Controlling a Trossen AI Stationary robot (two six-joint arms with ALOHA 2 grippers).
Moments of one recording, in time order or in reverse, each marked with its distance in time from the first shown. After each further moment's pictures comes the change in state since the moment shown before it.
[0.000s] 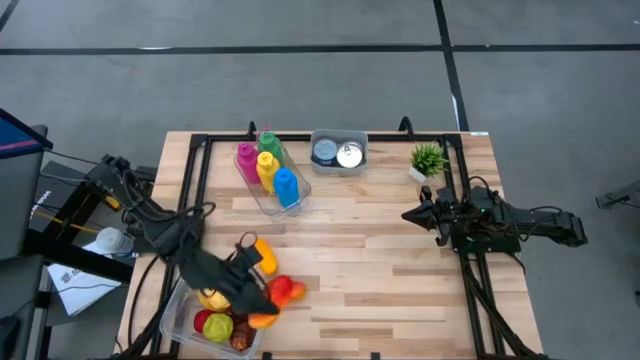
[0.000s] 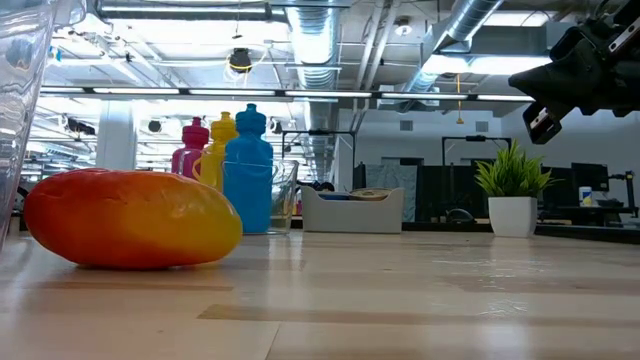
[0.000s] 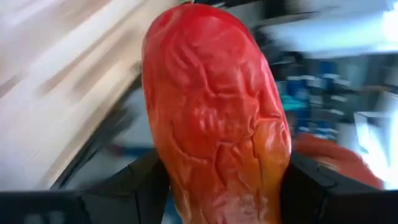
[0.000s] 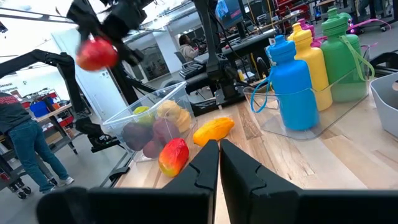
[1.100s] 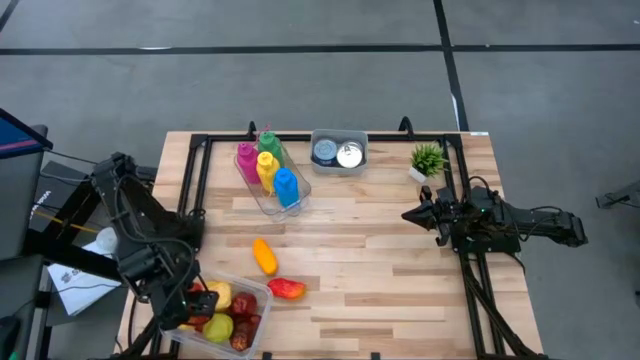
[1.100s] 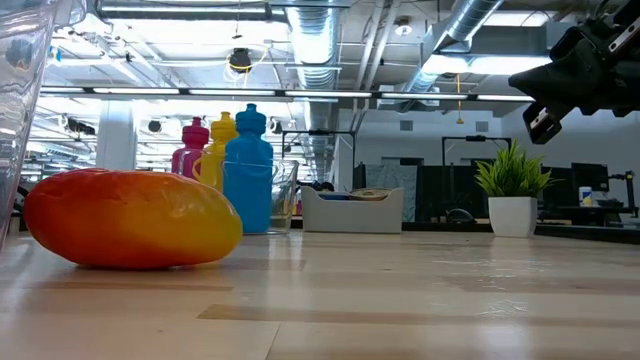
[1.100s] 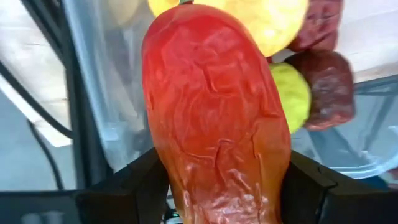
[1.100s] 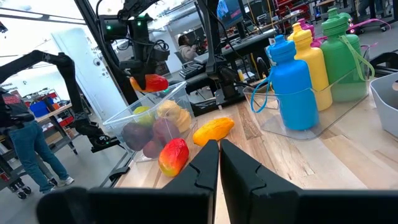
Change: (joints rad) left arm -0.324 0.000 0.000 -0.842 0.341 -0.920; right arm 0.000 0.000 0.000 0.000 0.000 0.000
